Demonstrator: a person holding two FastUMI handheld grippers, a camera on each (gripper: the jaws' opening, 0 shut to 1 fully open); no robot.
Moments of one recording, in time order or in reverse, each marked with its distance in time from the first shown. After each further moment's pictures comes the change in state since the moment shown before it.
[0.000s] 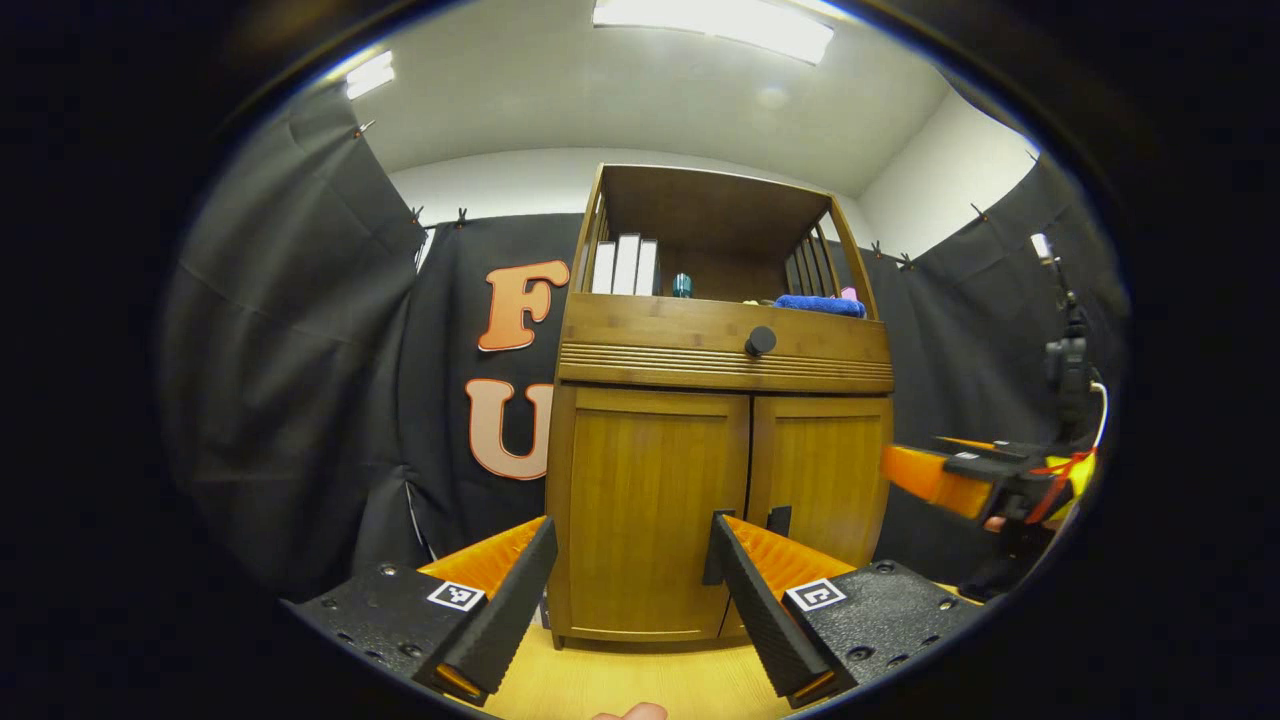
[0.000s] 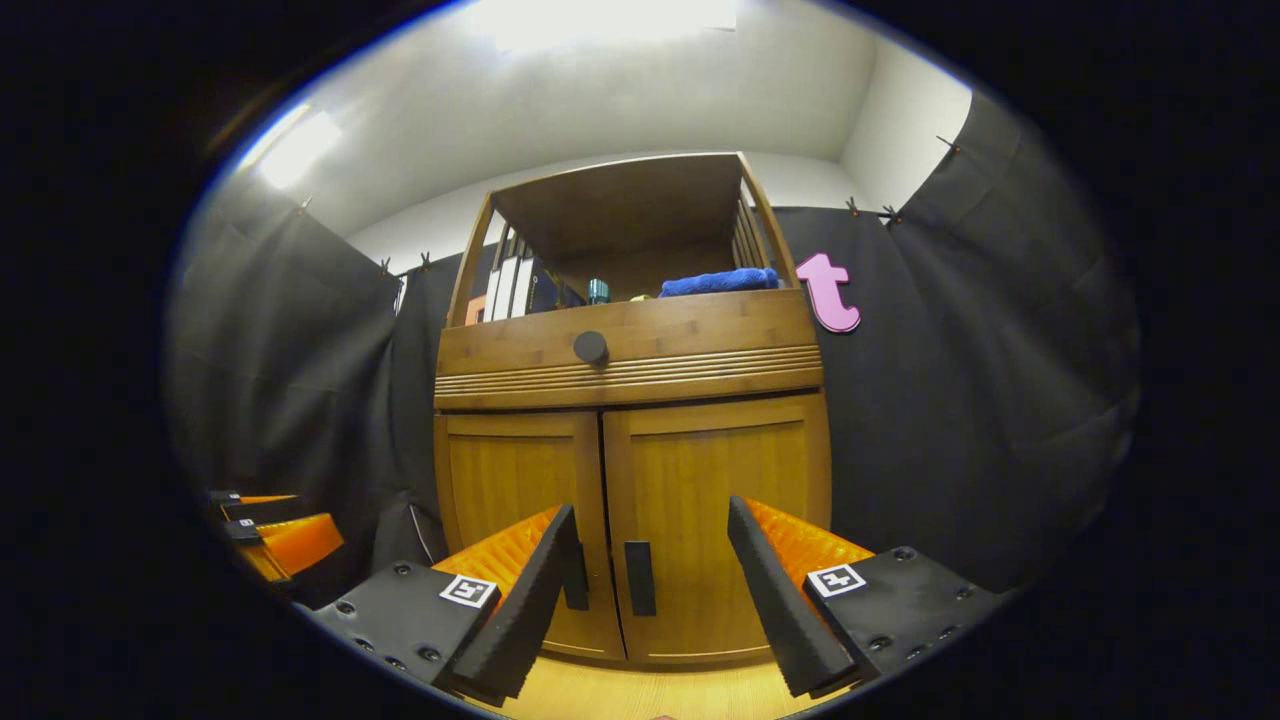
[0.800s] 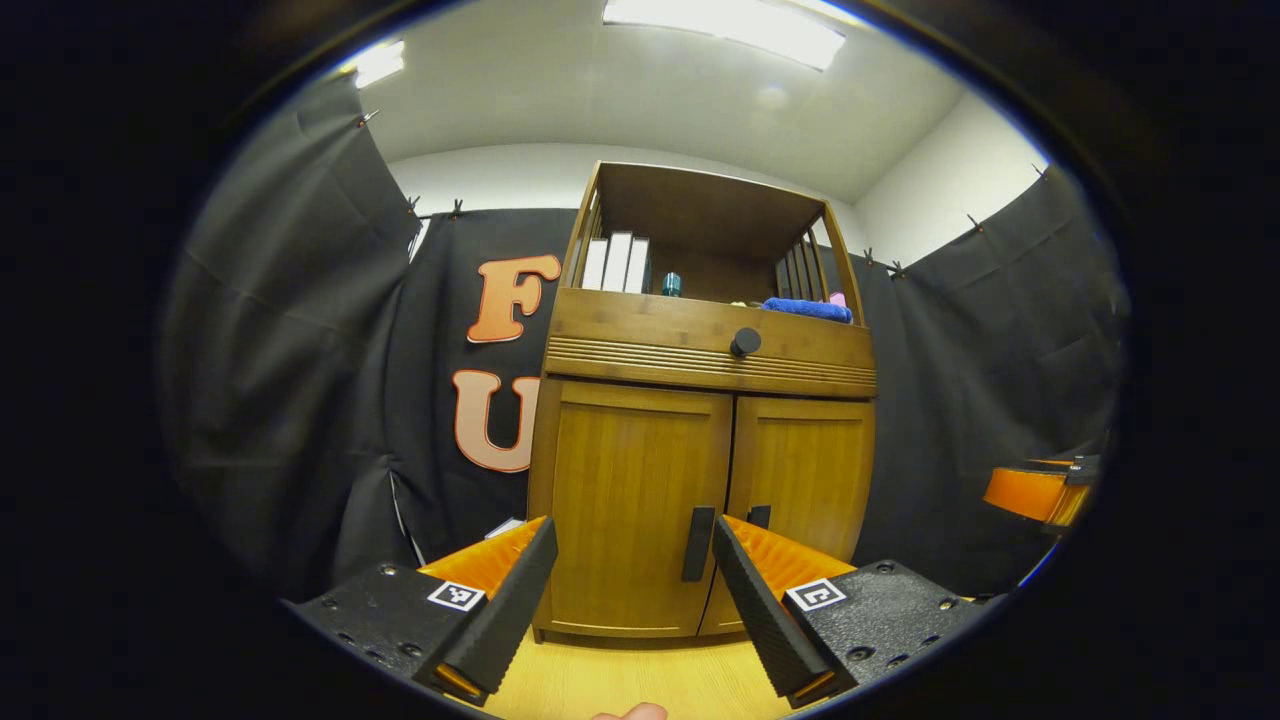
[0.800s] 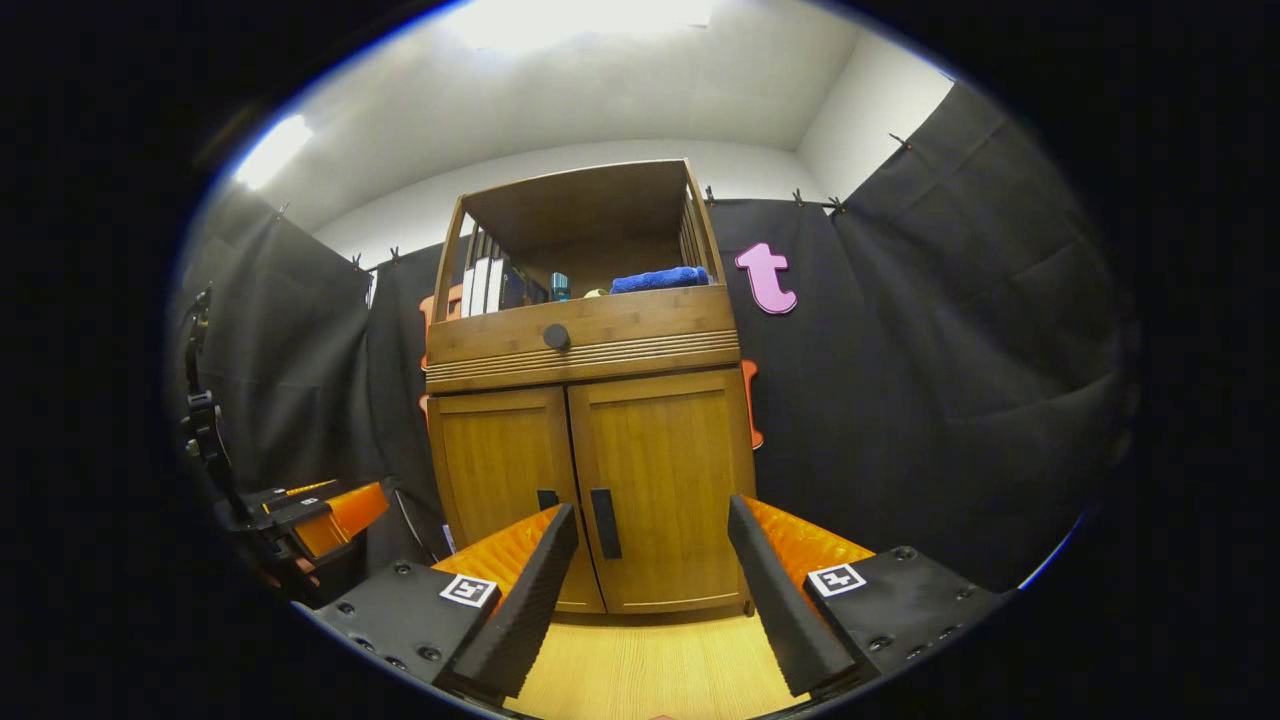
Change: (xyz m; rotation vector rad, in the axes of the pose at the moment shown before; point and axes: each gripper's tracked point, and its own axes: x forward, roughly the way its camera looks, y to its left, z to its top) left arm -0.003 -0.013 -0.002 -0.042 0.008 -0.050; right arm -0.149 -0.032 0.015 0.040 0.034 -0.144
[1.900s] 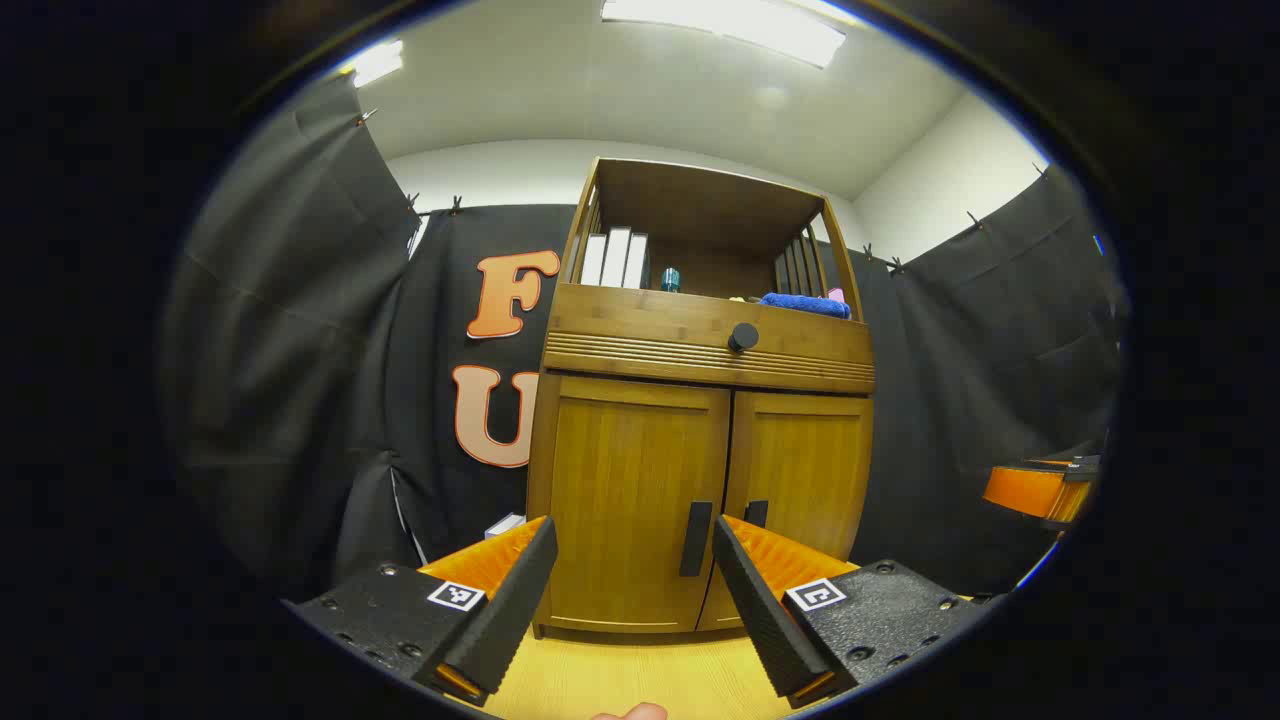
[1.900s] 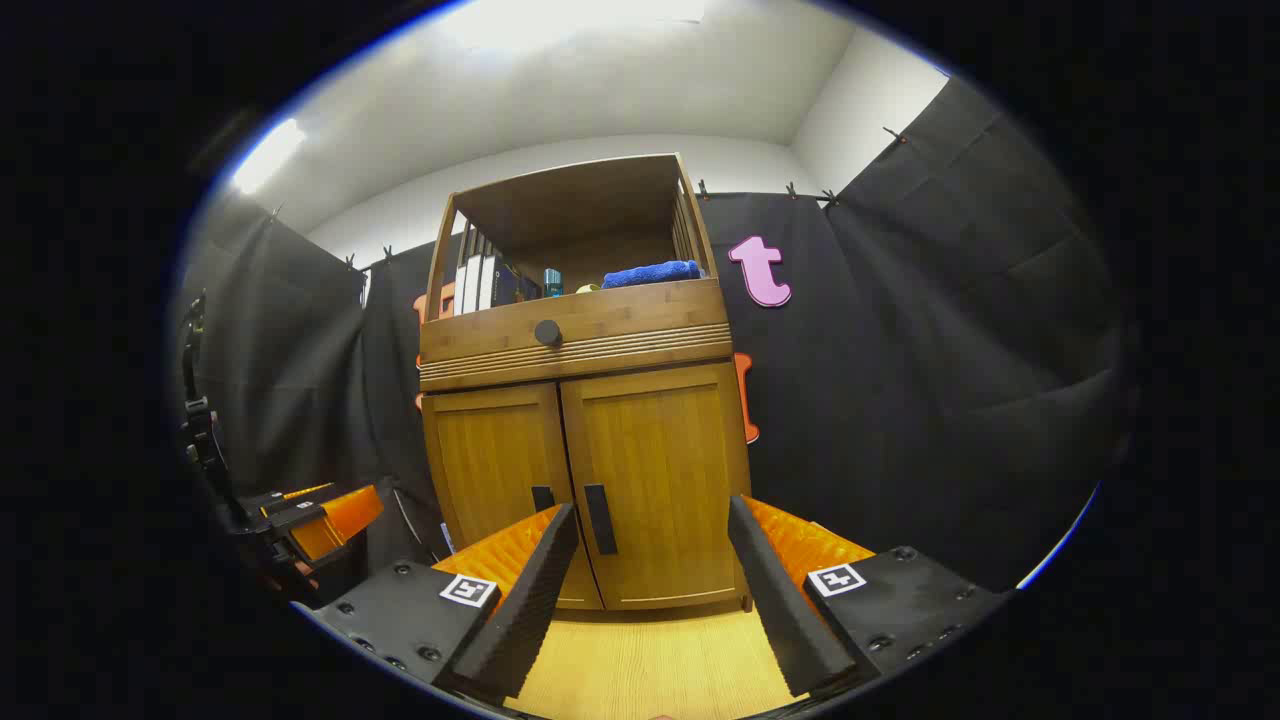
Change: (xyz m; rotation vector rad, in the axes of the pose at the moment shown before) left arm -0.005 -0.004 -0.001 0.002 0.014 0.002; right arm -0.004 -0.008 -0.003 0.017 0.027 -0.007
